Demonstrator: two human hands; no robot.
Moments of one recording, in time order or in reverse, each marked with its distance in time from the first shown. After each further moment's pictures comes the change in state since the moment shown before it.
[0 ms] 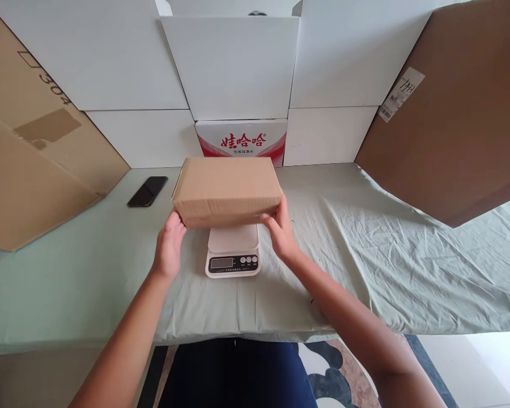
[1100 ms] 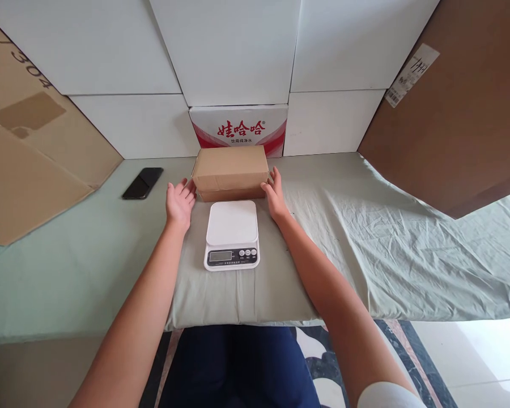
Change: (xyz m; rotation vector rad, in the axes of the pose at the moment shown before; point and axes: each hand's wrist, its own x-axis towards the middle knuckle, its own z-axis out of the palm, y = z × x) left_hand 0.097 -0.077 -0.012 -0.252 0.246 -0.303; right_hand 0.071 0.090 -0.012 0.017 0.057 0.278
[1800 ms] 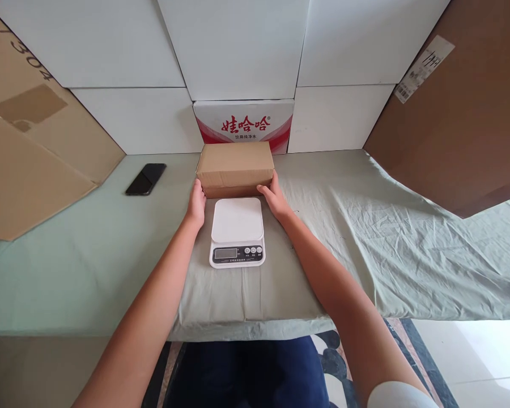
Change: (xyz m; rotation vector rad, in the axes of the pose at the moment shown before) left_hand -0.004 -0.024 0.022 0.078 -0.053 0.086; right_hand -0.007 -0.013 0.010 -0.122 -0.126 -0.118
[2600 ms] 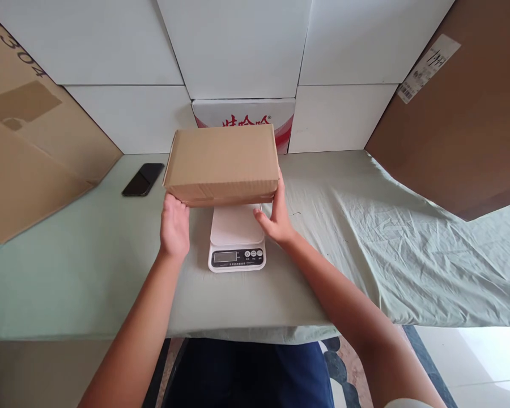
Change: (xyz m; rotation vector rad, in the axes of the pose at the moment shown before) left_hand -0.090 0.068 -0.006 0.017 -0.108 0.265; right_hand -0.060 -0.035 0.010 -0.098 -0.012 -0.310
